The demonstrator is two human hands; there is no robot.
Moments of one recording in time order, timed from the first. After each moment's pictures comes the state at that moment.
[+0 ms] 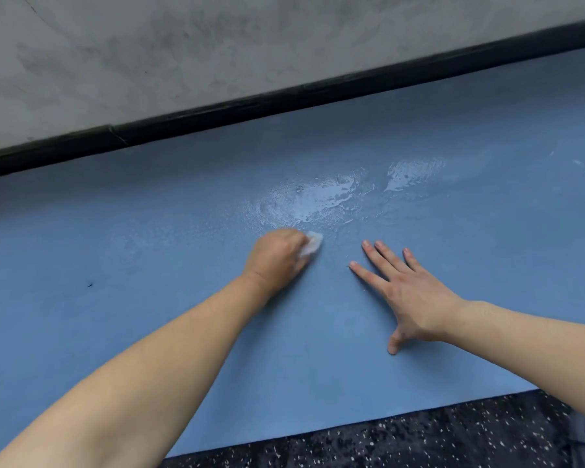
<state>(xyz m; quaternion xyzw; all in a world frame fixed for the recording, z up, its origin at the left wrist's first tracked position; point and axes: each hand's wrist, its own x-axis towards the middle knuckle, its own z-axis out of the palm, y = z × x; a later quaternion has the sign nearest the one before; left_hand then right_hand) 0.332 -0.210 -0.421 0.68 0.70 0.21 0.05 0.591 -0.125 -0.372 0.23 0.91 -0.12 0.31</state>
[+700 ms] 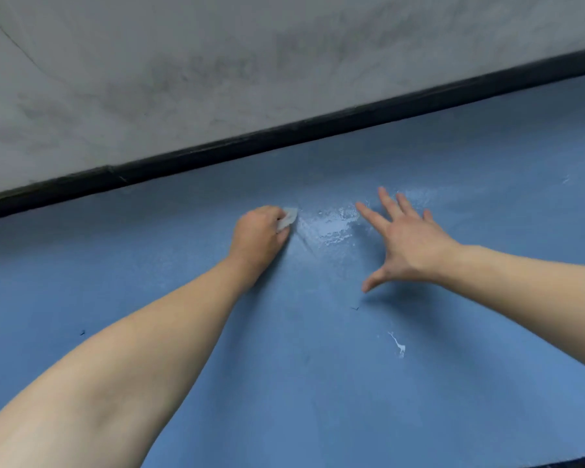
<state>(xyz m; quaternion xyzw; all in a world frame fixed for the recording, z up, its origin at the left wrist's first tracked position) 0.251 -0.133 -0.417 0.59 0.79 0.17 0.05 0.510 -0.028 -0.338 0.38 0.88 -0.16 0.23</state>
